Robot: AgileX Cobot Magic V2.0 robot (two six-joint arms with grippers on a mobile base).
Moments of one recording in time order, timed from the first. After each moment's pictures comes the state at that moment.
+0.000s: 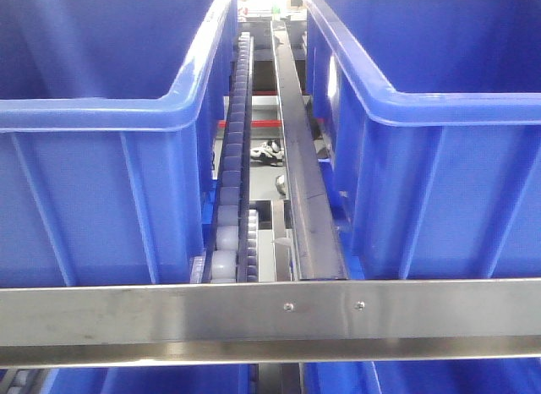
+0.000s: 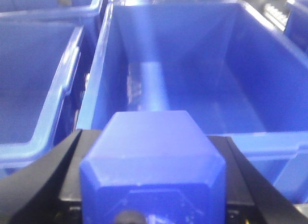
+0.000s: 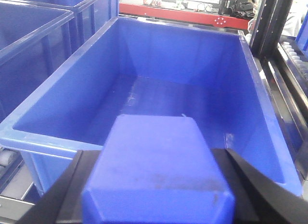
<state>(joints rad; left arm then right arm) -0.32 -0.01 -0.46 0.41 0.74 -0.35 0.35 -0.01 -0.42 -0.31 0.60 0.21</state>
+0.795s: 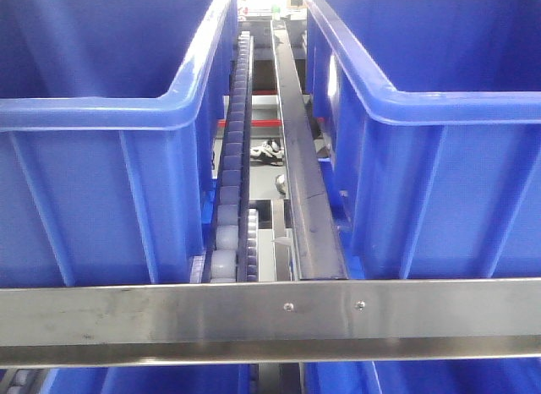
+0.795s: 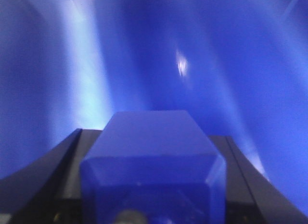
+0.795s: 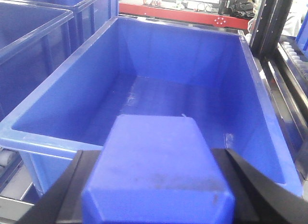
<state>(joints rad) -0.32 1.29 -1.17 0.18 0.69 -0.17 0.35 -0.01 -0.42 -0.31 0.60 0.21</state>
